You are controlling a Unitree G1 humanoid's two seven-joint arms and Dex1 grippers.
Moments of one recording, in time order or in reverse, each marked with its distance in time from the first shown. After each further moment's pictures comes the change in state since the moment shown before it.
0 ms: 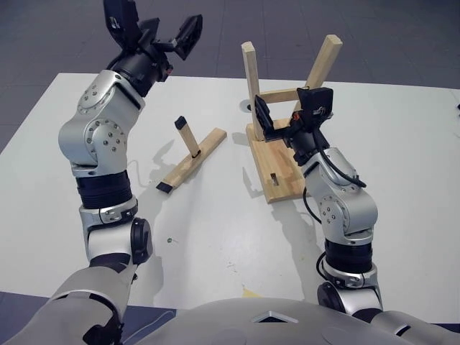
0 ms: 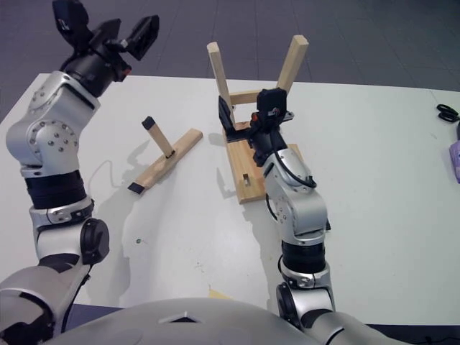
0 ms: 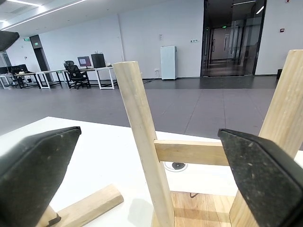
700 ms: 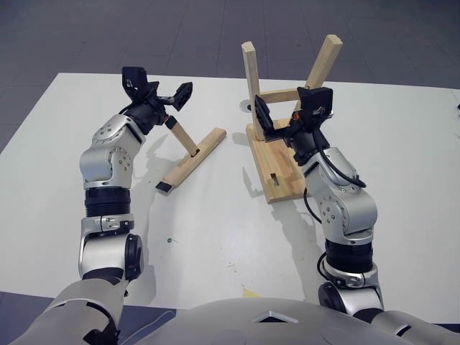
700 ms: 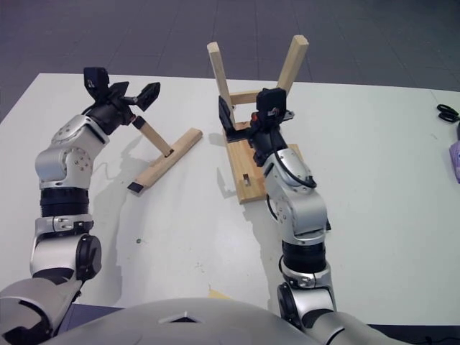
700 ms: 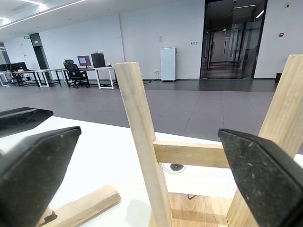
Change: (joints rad) left arm 0.095 0.049 -0.001 0.230 0.090 -0.149 -0.098; right arm 0.000 -0.005 0.004 0.007 -0.008 -0.016 0.002
